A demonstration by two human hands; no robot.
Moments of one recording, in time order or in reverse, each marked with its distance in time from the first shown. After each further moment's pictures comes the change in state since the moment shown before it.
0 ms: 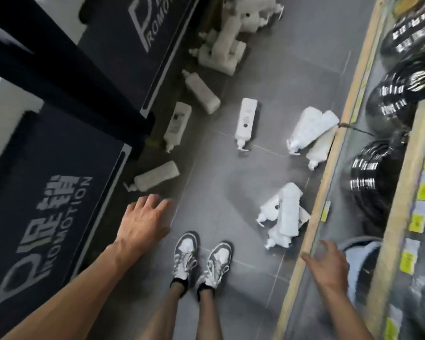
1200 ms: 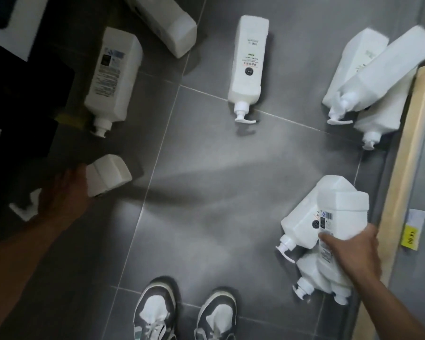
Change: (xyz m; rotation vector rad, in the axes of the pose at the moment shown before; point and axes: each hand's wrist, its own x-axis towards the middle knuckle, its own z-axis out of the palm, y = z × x) left_hand 0.331 -0.142 0.327 0.022 -0.064 -0.426; right_hand 0.288 0.012 0.234 0.072 0.180 0.179
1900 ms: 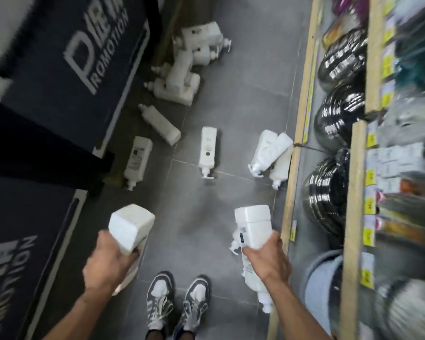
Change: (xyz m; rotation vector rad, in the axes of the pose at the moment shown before) left_hand -0.339 0.041 -0.309 -0.712 -0.081 -0.180; right_hand -0.240 -0.100 -0.271 -0.075 -0.204 -0.158
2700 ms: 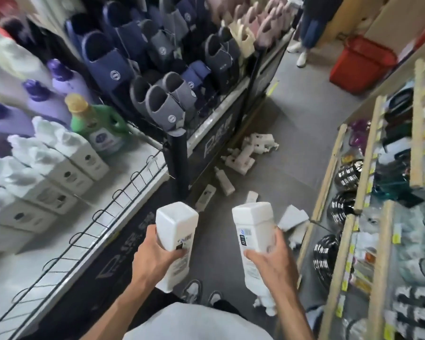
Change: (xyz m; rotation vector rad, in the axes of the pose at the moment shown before) left_hand -0.338 -0.081 -0.312 -0.512 0.172 0.171; right_hand -0.429 -0.069 -0.222 0.193 0.075 -0.596
